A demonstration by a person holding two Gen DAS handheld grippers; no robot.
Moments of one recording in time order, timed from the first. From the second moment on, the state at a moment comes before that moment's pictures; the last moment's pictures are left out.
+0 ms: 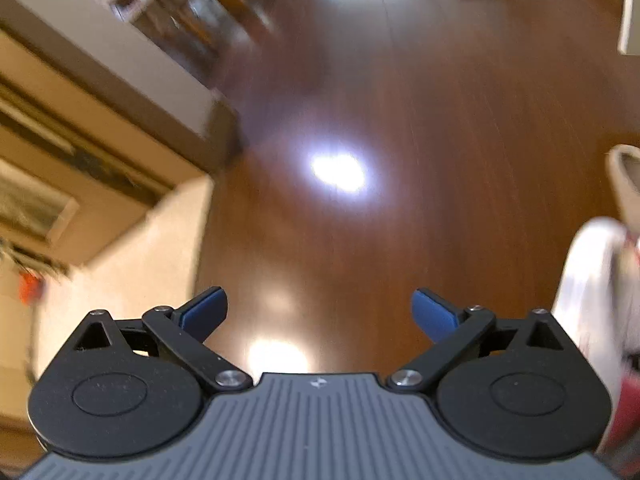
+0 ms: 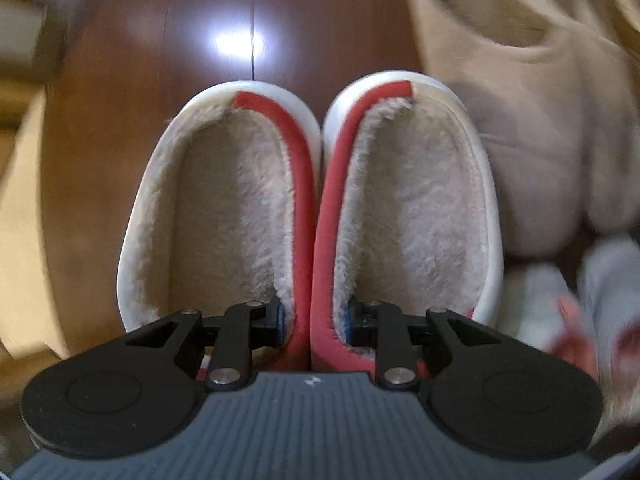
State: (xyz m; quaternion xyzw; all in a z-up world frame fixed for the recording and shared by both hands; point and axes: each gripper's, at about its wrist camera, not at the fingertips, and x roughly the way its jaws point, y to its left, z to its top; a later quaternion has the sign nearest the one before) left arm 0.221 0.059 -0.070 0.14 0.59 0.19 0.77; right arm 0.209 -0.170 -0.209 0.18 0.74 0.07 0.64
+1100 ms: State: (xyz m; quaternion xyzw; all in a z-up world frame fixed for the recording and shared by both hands) left arm 0.338 -0.413 0.100 0.30 0.22 -0.56 0.74; right arm 0.259 -0.586 0.265 0.31 0.38 -0.52 0.70
